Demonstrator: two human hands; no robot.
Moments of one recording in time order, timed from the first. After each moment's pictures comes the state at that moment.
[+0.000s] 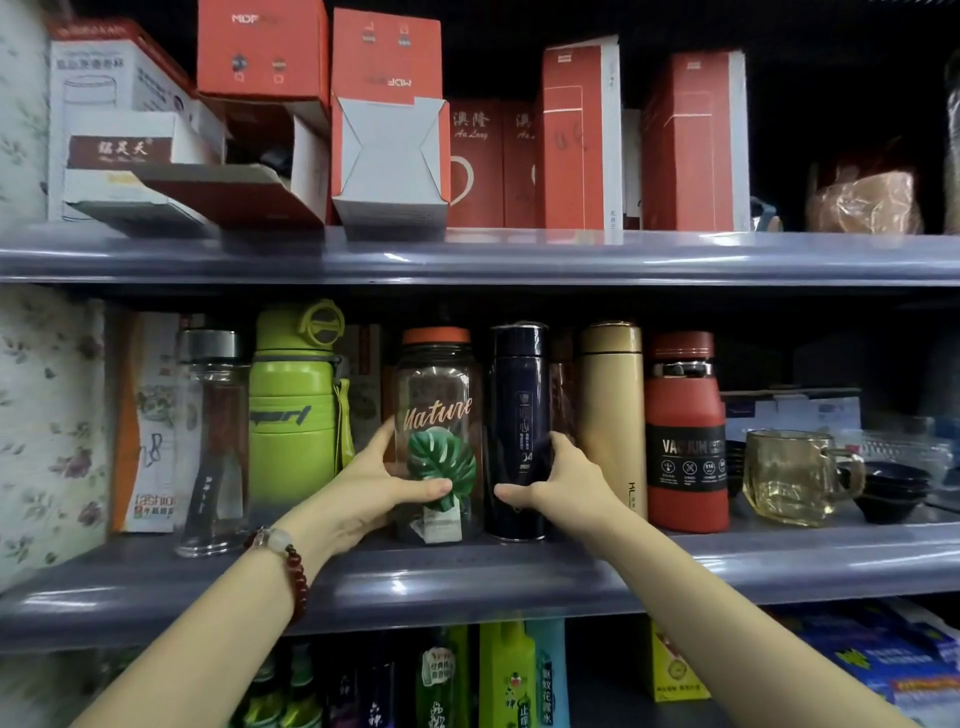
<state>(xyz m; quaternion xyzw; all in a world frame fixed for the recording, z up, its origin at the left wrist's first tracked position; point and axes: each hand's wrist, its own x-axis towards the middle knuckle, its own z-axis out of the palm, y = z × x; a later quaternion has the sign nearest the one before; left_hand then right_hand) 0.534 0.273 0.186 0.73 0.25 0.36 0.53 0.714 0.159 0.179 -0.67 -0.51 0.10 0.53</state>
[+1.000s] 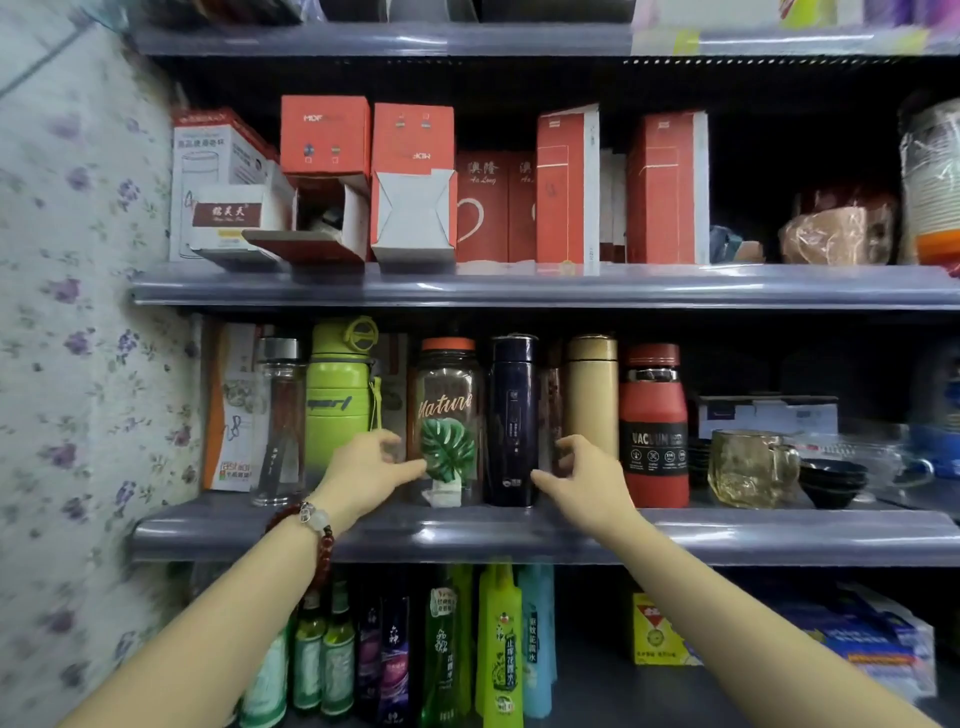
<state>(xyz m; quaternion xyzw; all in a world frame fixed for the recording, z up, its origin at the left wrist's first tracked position) 0.492 0.192 0.192 0.76 0.43 0.41 0.25 0.702 0.090 0.176 -0.71 -0.51 -0.04 0.48</state>
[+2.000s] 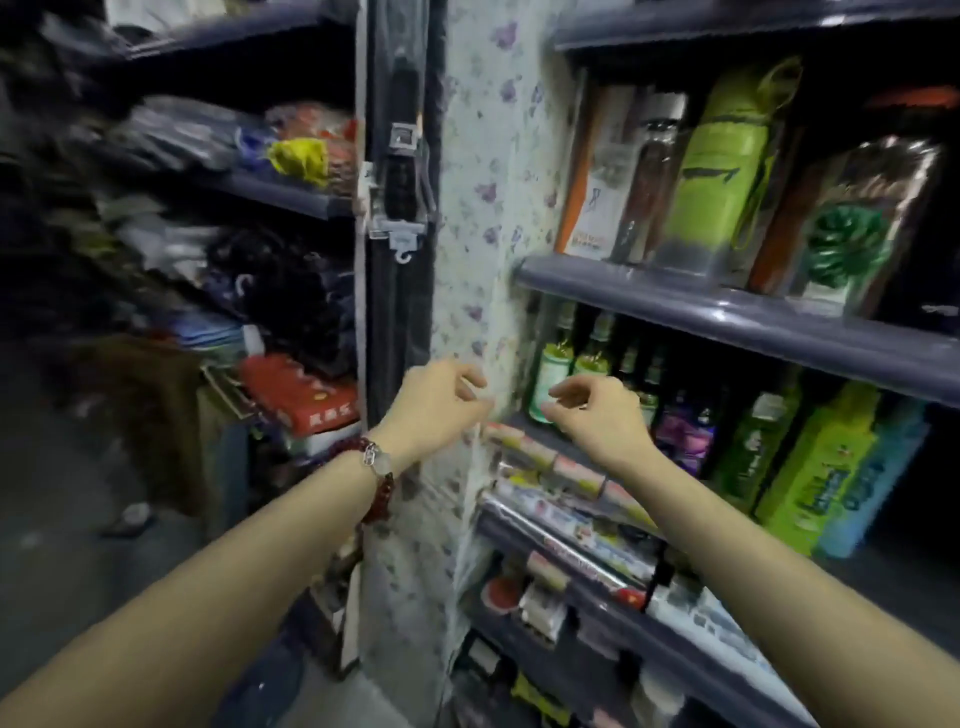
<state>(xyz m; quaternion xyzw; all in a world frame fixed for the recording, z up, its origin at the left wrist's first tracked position) 0.264 0.075 0.040 0.66 0.63 0.39 0.15 0.444 0.108 0.042 -0.56 -0.73 0.16 0.36</state>
